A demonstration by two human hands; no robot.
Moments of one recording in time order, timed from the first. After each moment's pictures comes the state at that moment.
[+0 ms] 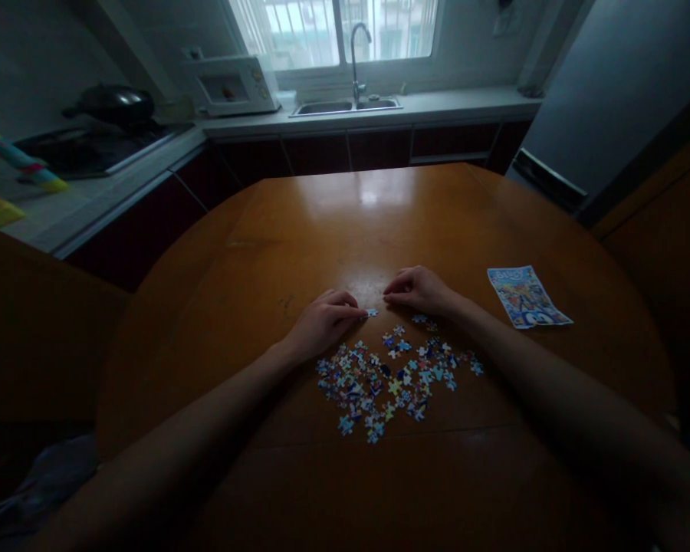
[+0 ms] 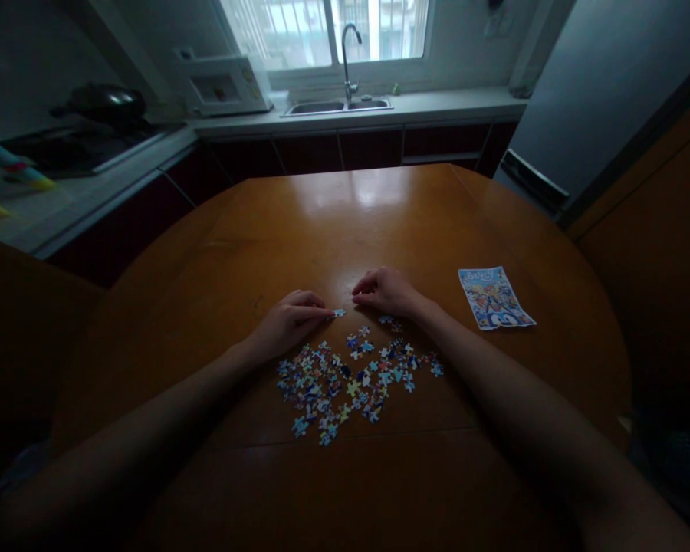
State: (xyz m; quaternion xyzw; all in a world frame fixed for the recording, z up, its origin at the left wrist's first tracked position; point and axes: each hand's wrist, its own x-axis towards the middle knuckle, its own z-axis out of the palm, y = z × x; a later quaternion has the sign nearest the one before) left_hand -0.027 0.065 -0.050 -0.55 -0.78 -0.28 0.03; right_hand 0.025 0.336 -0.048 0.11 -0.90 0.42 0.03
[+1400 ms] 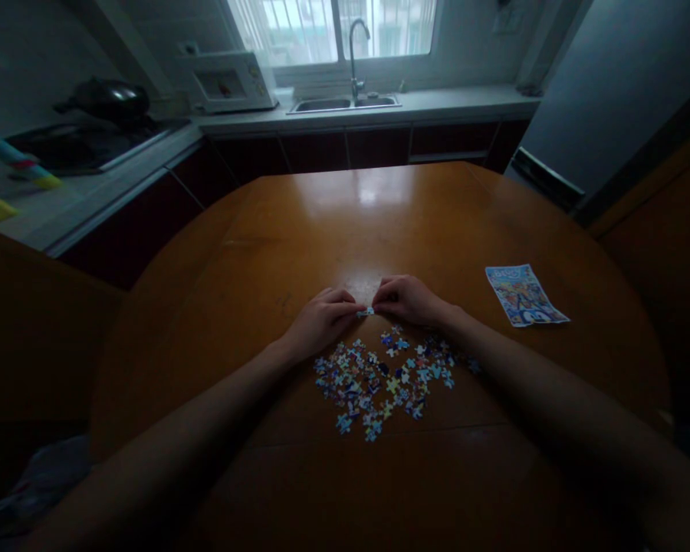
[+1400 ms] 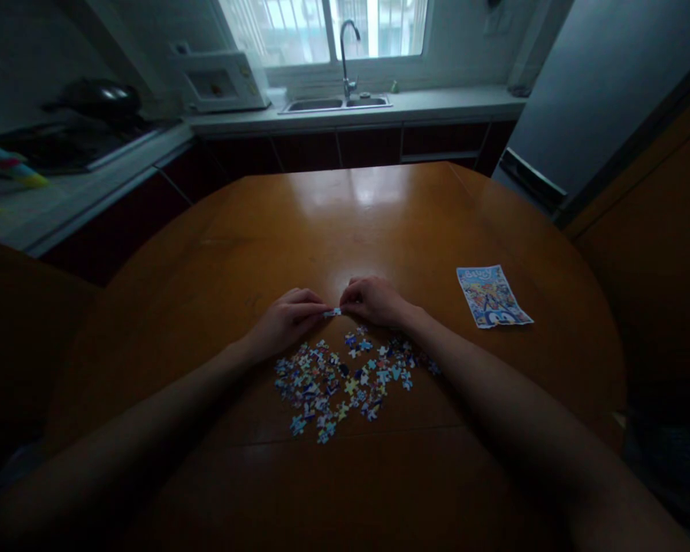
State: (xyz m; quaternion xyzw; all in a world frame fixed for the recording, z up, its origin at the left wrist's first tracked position) left_hand -0.029 0.065 -0.053 -0.55 -0.78 -0.28 0.03; right_hand 0.032 0.313 -0.048 0.18 -0.91 0.38 0.02
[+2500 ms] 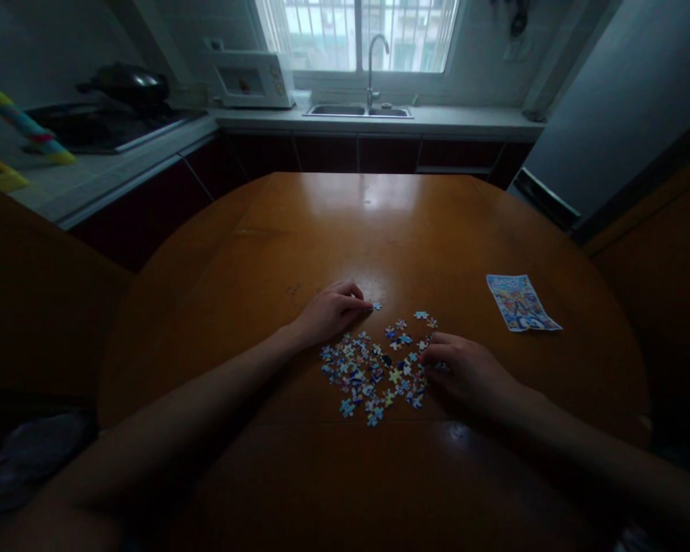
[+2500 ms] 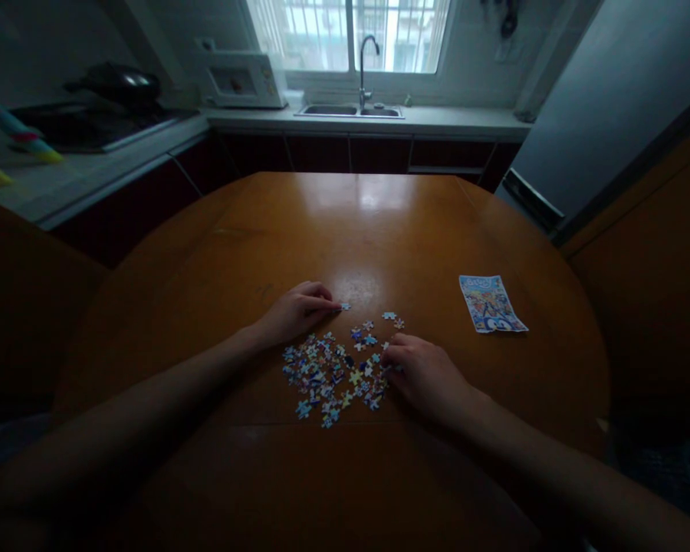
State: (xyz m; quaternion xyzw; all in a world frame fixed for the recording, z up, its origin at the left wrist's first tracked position) left_hand -0.030 0.069 -0.054 -0.55 -0.78 -0.29 0.03; right_hand 0.178 0.309 -0.008 0.08 -0.95 0.29 -0.07
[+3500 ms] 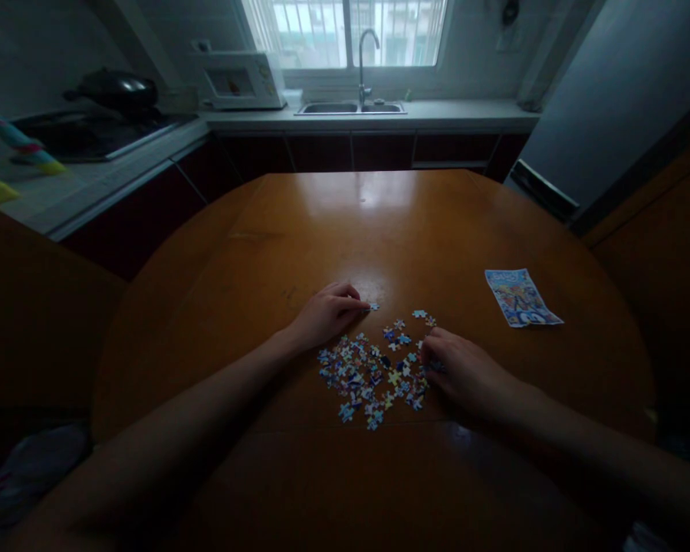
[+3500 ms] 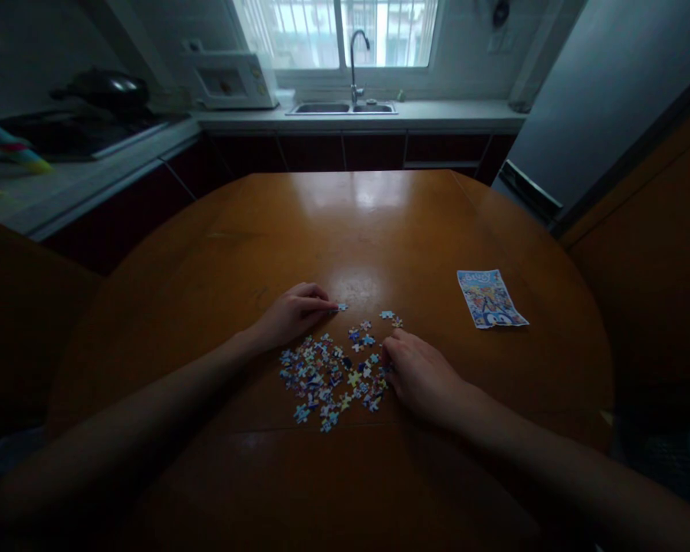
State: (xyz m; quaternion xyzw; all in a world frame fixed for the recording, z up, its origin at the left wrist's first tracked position) left_hand -0.029 0.069 -0.052 -0.55 -0.78 -0.29 0.02; right_hand 0.175 0.302 -0.007 0.04 -0.96 0.26 -0.09
